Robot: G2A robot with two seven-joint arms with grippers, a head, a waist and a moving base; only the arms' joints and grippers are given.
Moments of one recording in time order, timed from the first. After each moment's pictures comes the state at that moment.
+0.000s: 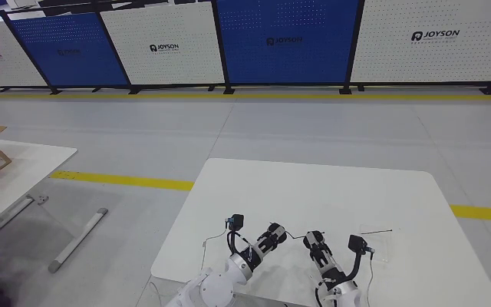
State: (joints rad) left arm 1.57 -1.20 -1.05 -1.69 0.11 -0.13 -0.05; right arm -1.58 -1.25 1.00 -1.63 -0.31 -0.12 -0.09
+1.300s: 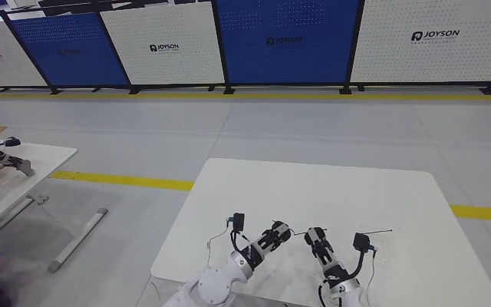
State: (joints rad) left arm 1.56 -1.20 -1.07 -1.68 -0.12 -0.20 -0.14; right arm -1.57 -1.27 1.04 -1.62 -0.24 -0.20 -0.06
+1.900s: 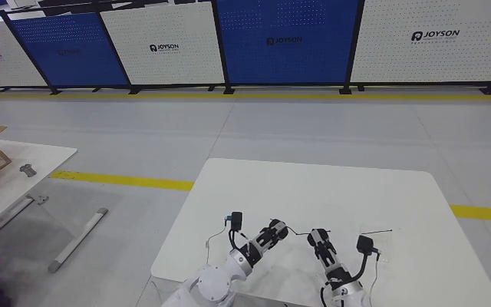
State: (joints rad) left arm 1.55 -1.21 -1.06 -1.66 -0.10 -0.16 -0.09; right arm -1.60 -1.27 1.06 -1.64 -0.26 -0.20 -0.07
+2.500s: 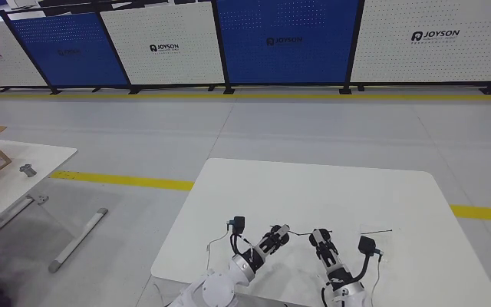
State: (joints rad) left arm 1.57 -1.21 -1.04 -1.67 -0.01 -0.16 -0.06; right arm -1.62 -1.28 1.07 -1.65 -0.29 -0.18 -0.08
